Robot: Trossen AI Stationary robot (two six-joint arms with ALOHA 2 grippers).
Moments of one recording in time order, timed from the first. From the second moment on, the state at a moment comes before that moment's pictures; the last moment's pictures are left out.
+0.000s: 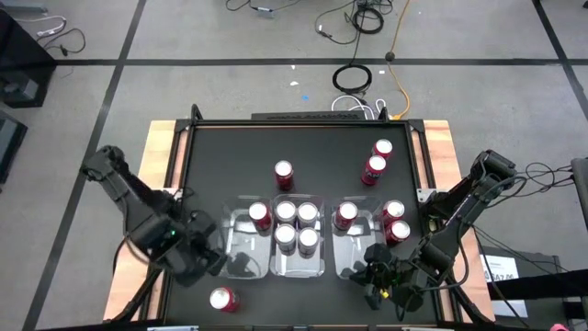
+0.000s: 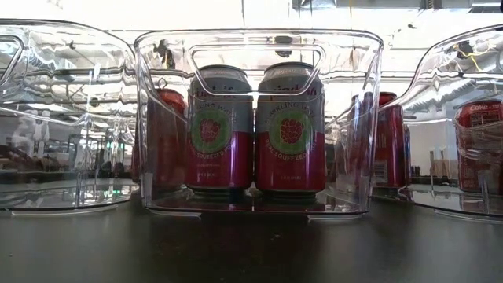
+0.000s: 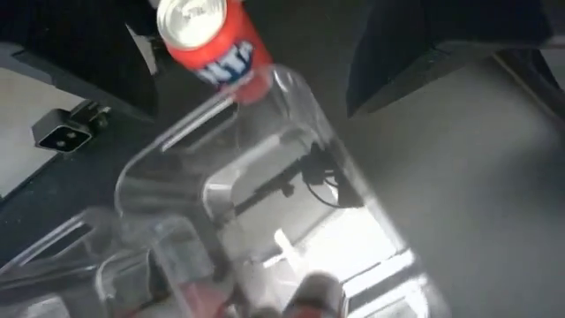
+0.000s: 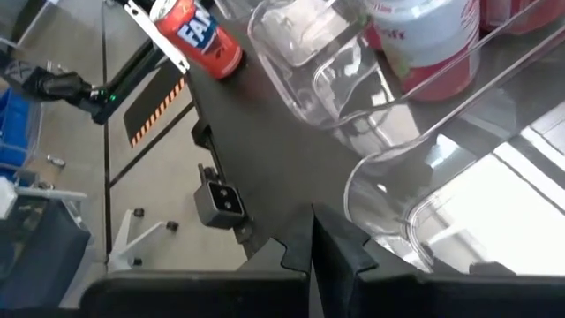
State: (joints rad) left arm -0.78 1.39 1.36 -1.29 -0.24 -1.78; right arm 0.89 1.46 1.03 -0.41 0.59 1.39
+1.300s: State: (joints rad) left arm -0.92 1.78 1.56 -1.19 -0.12 -2.22; right arm 0.94 1.46 1.03 -0.41 0.52 1.31
